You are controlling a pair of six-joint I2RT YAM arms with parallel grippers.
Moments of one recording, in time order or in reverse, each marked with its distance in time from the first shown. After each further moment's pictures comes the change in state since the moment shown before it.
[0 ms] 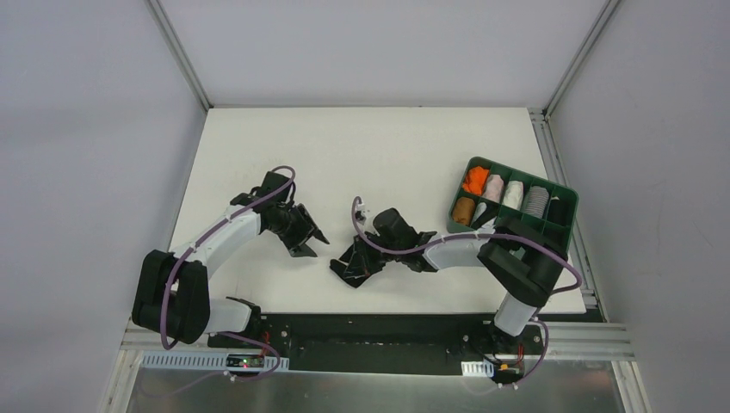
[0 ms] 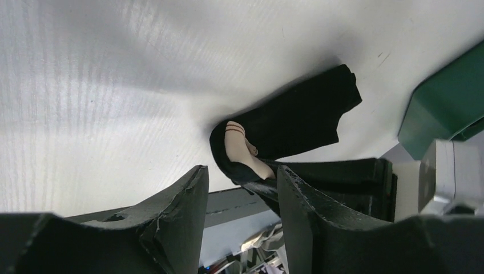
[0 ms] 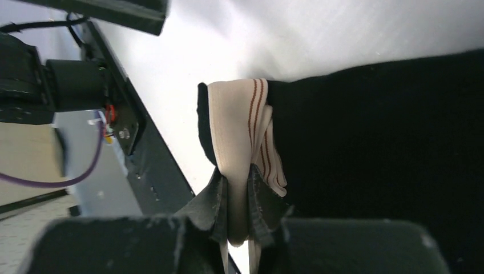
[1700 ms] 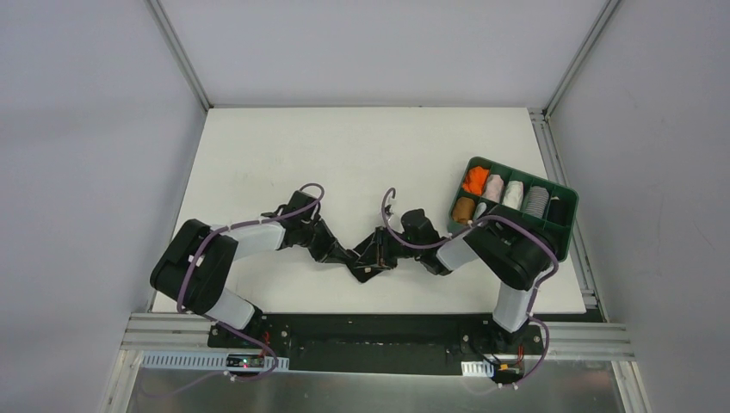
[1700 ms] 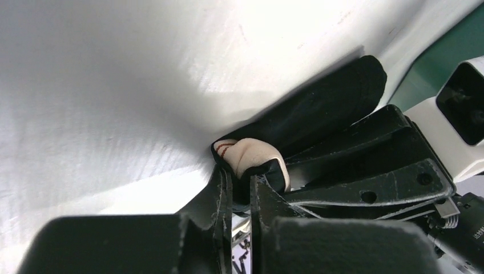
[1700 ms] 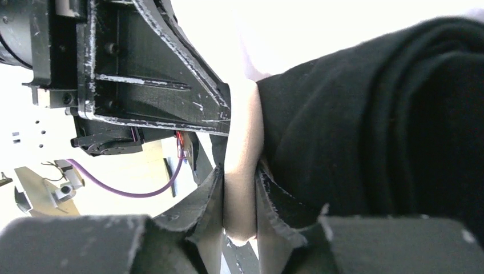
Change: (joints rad) left arm -0.175 0.181 -0.188 0.502 0.087 -0.193; right arm -0.195 0.142 -0.213 0.545 -0.242 0.448
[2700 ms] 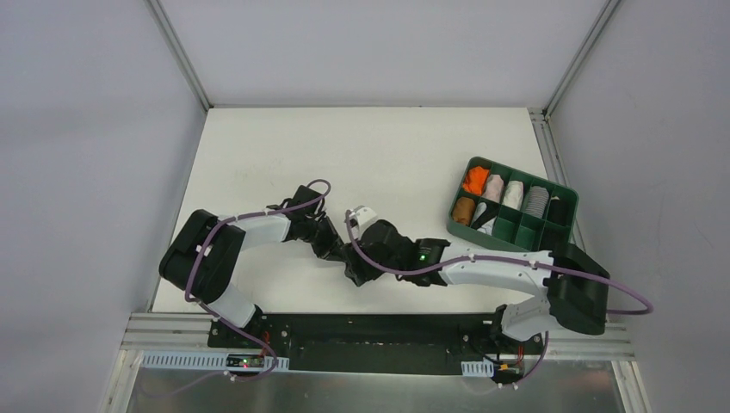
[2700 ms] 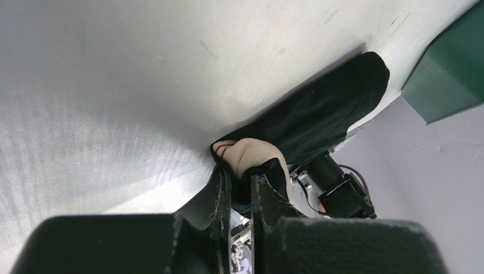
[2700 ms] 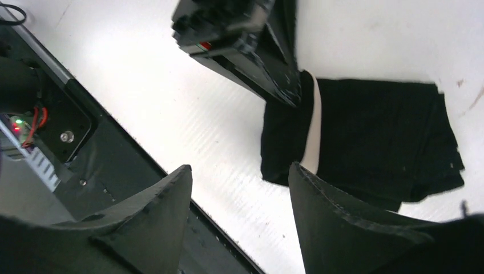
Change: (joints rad) left arm 0.000 0.082 0.085 -0.061 0.051 0.097; right arm 0.383 -0.463 0.299 -0.992 0.752 -0.573
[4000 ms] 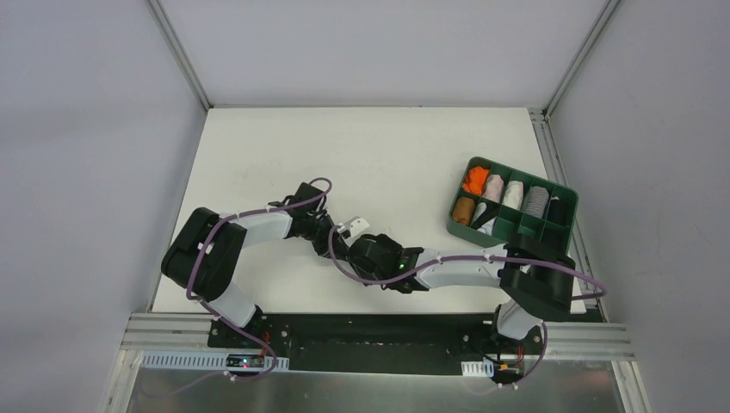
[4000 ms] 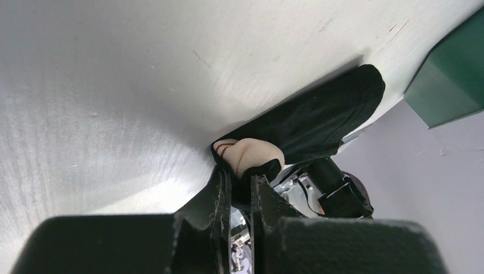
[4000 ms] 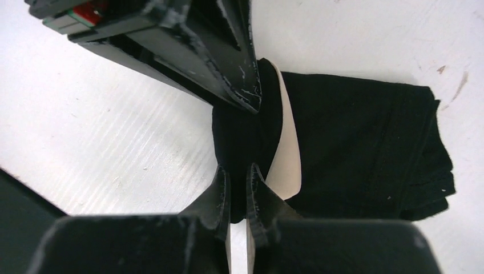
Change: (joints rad) left arm 0.000 0.020 0.037 -0.026 0.018 0.002; right arm 0.082 0.258 0.046 0.038 0.257 -0.069
